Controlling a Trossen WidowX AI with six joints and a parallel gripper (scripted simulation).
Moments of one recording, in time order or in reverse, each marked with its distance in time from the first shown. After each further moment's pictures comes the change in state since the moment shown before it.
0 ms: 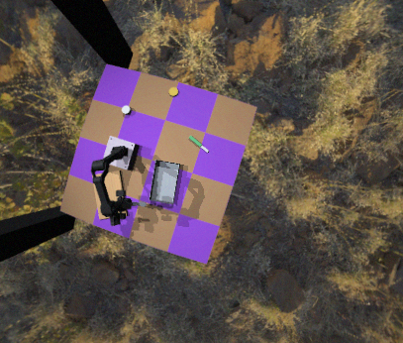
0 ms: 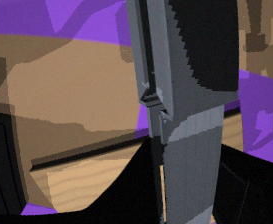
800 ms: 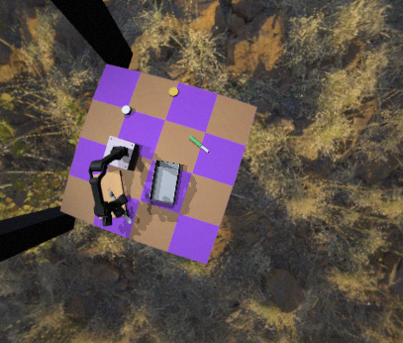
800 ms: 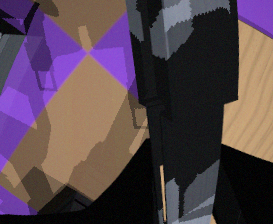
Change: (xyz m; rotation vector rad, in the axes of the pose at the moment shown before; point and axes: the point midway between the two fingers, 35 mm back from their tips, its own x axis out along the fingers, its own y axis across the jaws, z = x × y) arm 0.000 -0.006 -0.043 0.957 0.006 -0.002
